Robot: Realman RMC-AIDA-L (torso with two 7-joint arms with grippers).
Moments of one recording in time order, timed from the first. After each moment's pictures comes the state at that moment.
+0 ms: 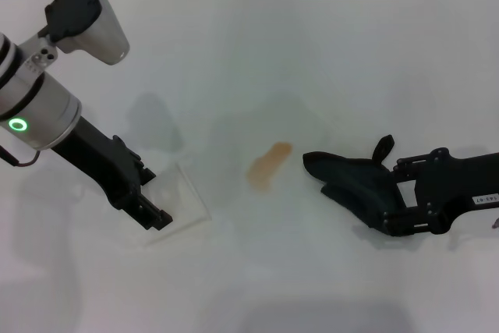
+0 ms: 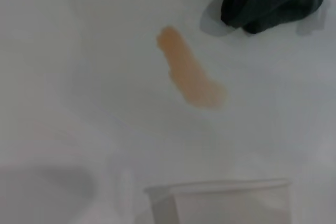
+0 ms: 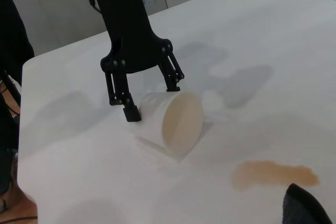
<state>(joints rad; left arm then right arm) -0.85 -2.08 0.94 0.83 2.70 1.70 -1.90 0.21 2.01 -1.33 -1.32 -1.91 -1.46 1.86</state>
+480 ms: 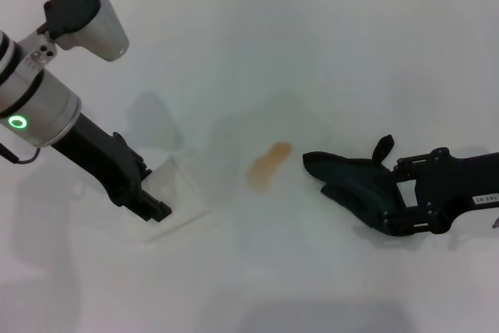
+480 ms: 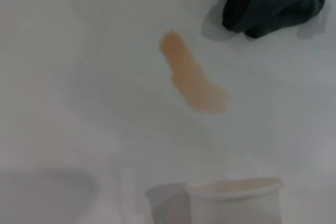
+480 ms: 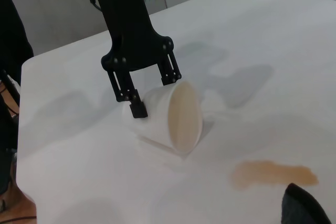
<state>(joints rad) -0.85 -2.08 0.94 0.84 2.69 1.70 -1.91 0.21 2.01 -1.33 -1.32 -1.91 -1.46 1.86</state>
